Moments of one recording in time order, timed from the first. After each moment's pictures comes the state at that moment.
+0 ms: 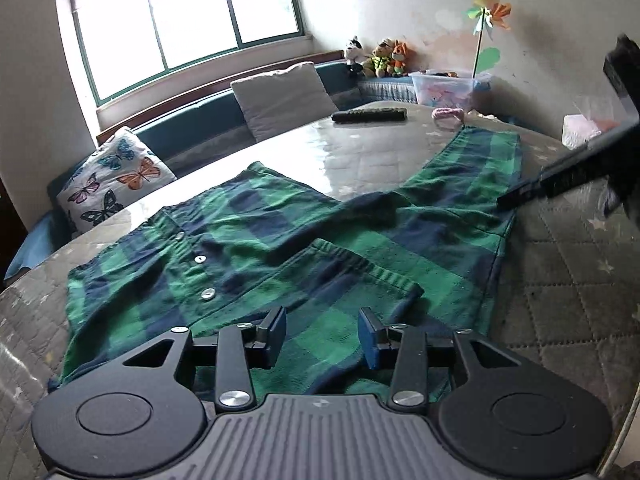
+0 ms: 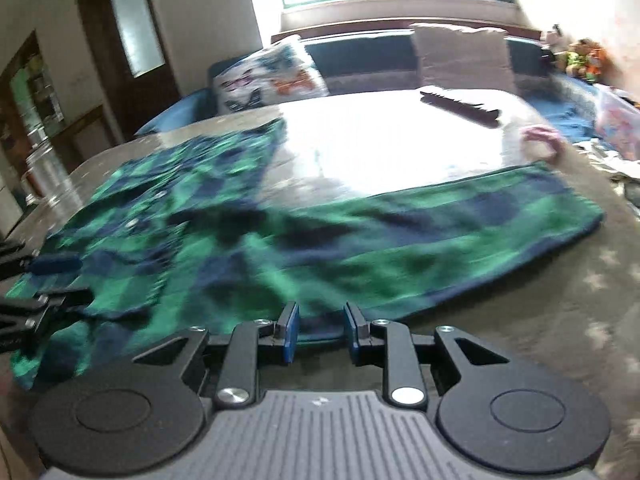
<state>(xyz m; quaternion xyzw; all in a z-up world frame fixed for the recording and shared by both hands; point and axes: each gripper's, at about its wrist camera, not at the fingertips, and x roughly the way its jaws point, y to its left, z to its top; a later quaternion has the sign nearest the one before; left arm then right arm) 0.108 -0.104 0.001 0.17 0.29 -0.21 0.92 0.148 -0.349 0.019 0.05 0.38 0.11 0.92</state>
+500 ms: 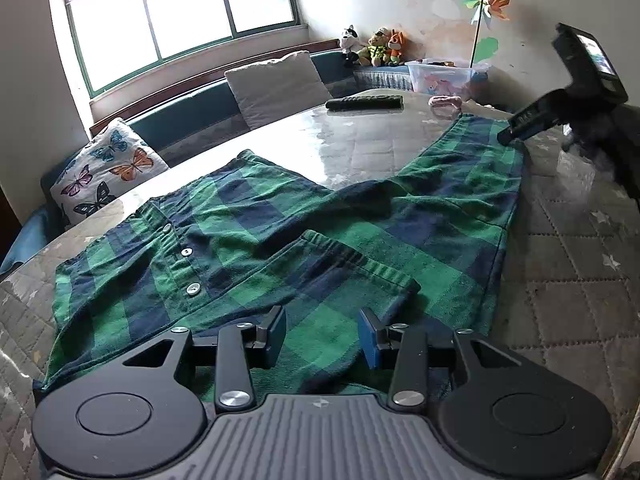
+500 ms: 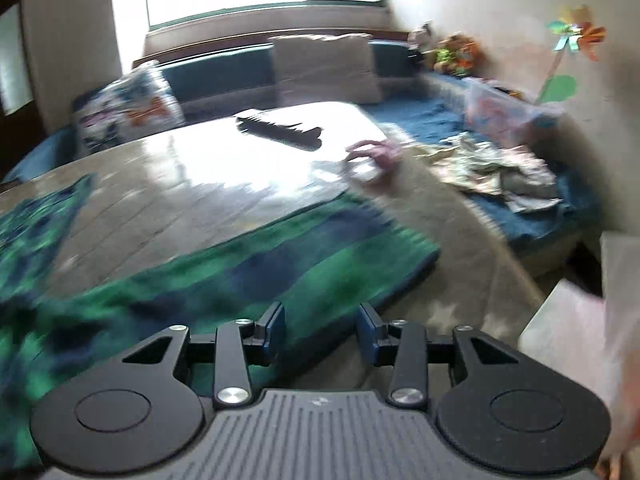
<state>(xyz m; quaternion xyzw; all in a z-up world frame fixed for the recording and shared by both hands) 0.117 -0.110 -0.007 0.18 0.31 -0.21 0.91 0.222 -0.439 0.004 0.06 0.36 -0.10 0.92</state>
